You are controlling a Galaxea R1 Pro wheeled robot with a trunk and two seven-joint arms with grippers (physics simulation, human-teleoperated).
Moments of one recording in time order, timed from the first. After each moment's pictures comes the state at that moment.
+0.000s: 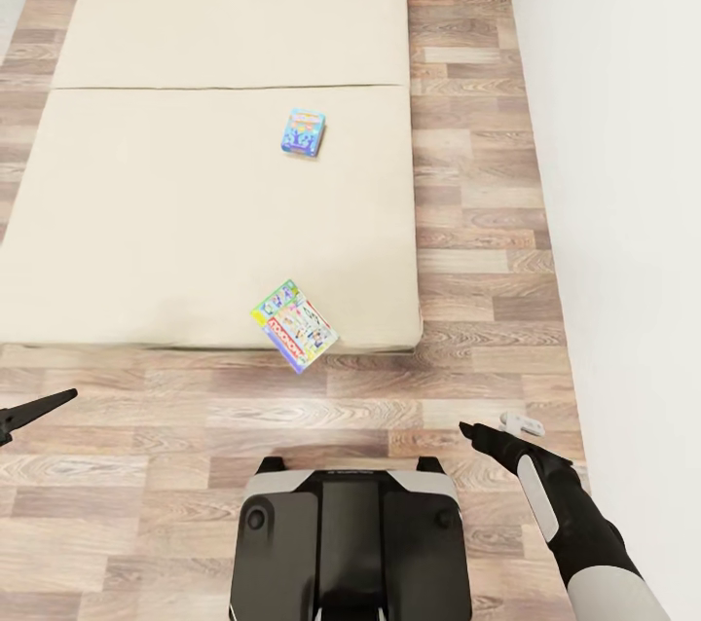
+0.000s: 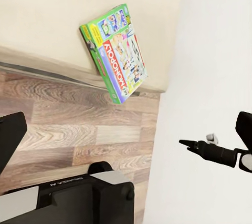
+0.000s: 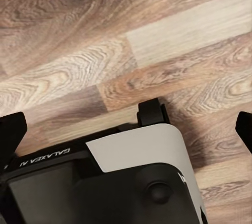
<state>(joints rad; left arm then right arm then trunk) -0.35 0.46 0.77 -1.40 0.11 0.96 -1.51 -0.52 -0.04 -0.21 -0.93 -0.22 0.49 0.07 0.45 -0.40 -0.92</state>
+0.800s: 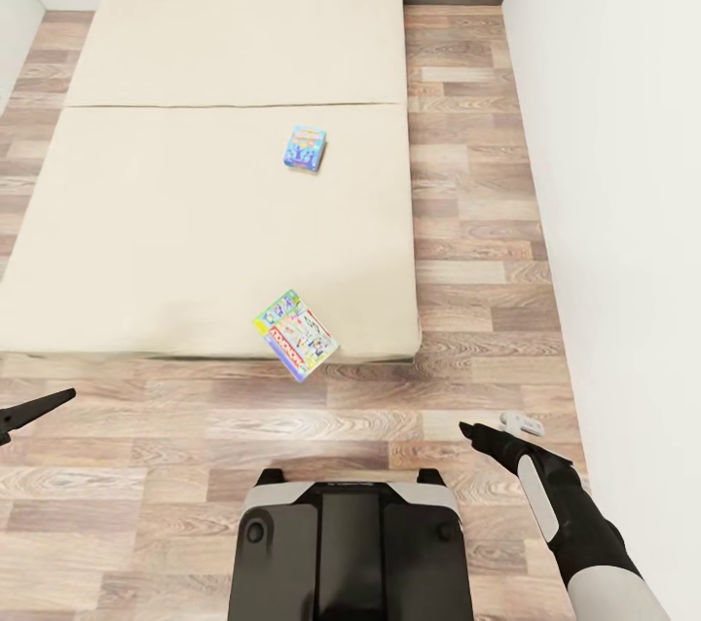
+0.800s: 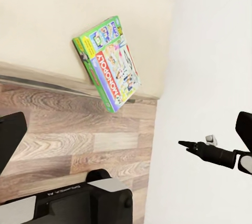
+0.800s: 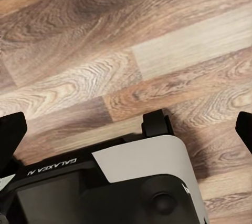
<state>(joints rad) -0.35 0.46 0.77 -1.40 0.11 0.97 -1.51 -0.52 -0.04 -0.21 -0.93 -0.22 0.49 0.07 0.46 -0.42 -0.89</state>
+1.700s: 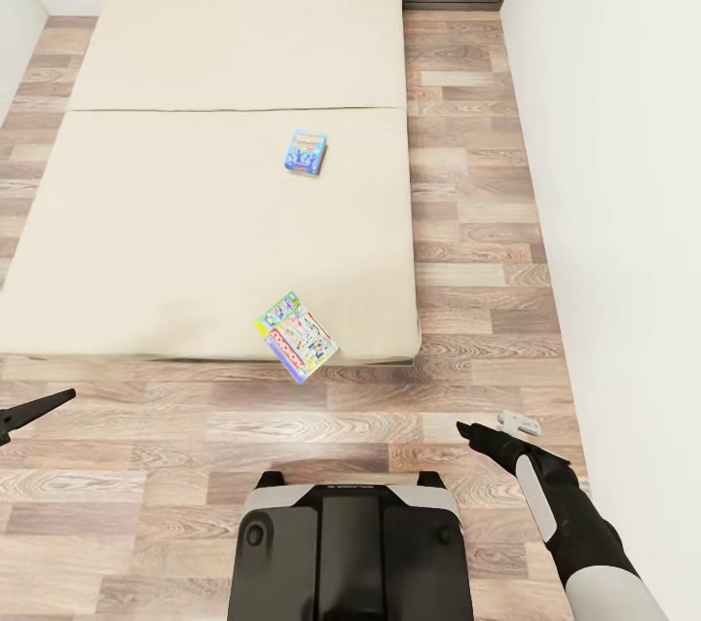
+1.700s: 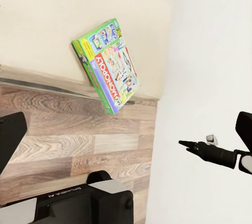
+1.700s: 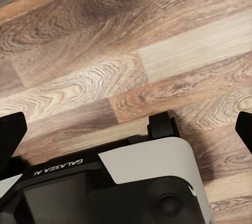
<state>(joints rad) -0.35 0.46 0.78 -1.40 0.11 0.96 -1.51 -0.52 -0.04 -0.21 -0.93 -0.22 0.49 0.08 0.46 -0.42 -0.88</state>
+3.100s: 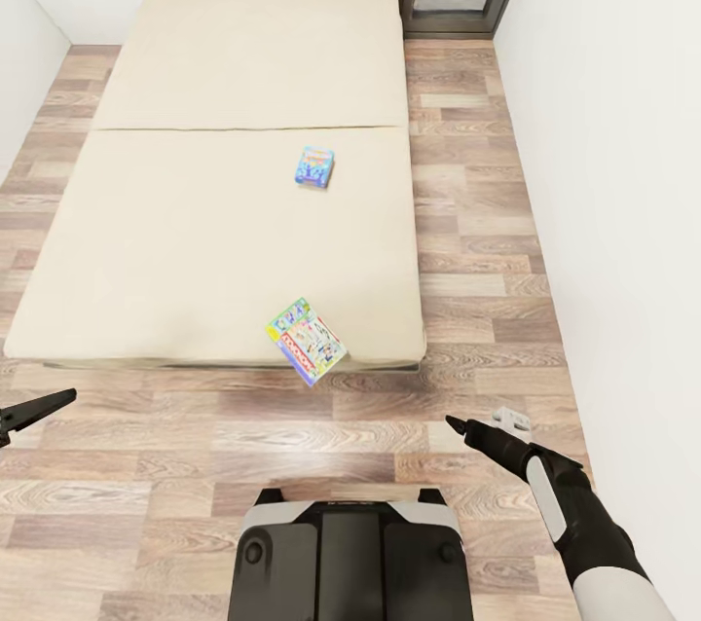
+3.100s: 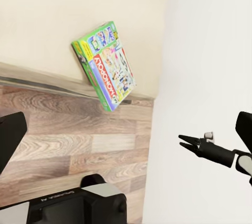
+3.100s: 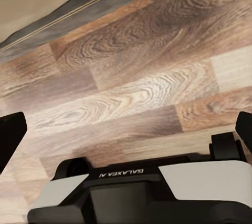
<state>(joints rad) -0.35 0.47 0.76 -1.40 0.10 1.01 -1.51 -0.52 -0.05 -0.27 -0.93 -0.22 0.51 0.35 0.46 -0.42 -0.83</state>
